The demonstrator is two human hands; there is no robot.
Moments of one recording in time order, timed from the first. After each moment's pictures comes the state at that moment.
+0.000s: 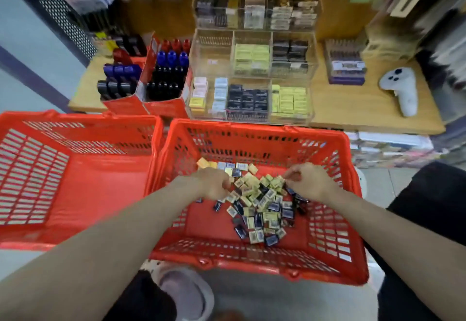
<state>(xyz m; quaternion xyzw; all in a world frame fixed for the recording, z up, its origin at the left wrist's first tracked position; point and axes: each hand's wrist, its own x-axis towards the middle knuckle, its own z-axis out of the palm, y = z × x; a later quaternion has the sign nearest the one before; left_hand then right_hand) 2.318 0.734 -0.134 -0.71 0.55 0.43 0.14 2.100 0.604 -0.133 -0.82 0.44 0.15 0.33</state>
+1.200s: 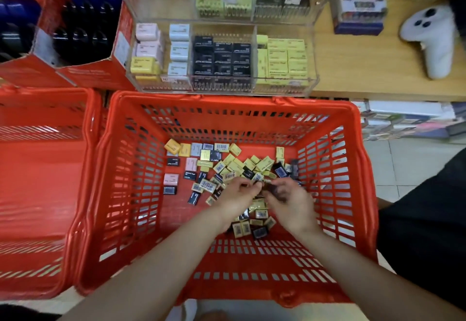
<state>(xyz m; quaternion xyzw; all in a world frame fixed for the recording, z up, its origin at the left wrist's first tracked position) 2.216 0.718 -0.248 -0.68 0.11 0.66 -0.31 2.074 0.664 -0.247 -0.67 0.59 -0.07 0.45</state>
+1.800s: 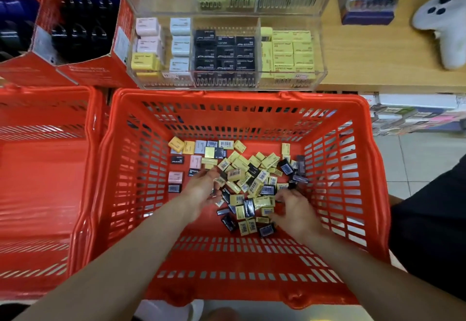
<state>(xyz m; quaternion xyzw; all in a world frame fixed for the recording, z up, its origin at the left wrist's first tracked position) 2.281 0.733 -0.256 -0.72 -0.09 0.59 -0.35 2.061 0.666 -0.272 -0.73 0.54 0.18 0.37</state>
